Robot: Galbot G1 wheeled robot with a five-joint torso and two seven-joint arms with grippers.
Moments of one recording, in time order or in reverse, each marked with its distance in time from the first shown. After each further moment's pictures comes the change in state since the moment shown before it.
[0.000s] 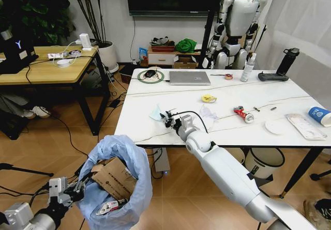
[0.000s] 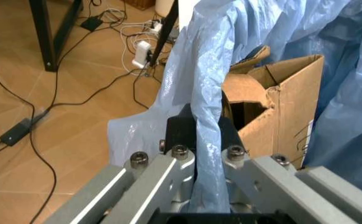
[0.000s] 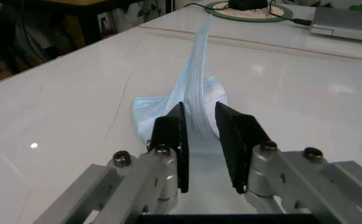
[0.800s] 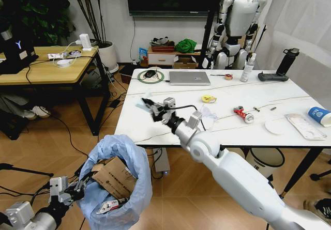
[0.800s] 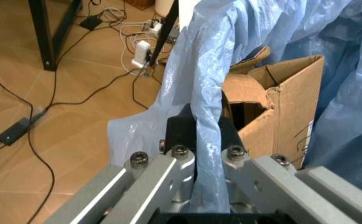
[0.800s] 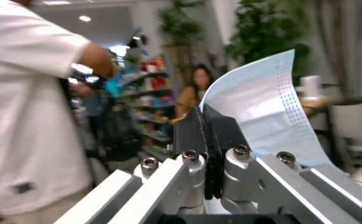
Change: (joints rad) left arm -0.009 0.005 0.004 0.005 -0.010 0.004 -0.005; right arm -0.039 -0.186 -0.134 0.578 0.439 0.214 -0.142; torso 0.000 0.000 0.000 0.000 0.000
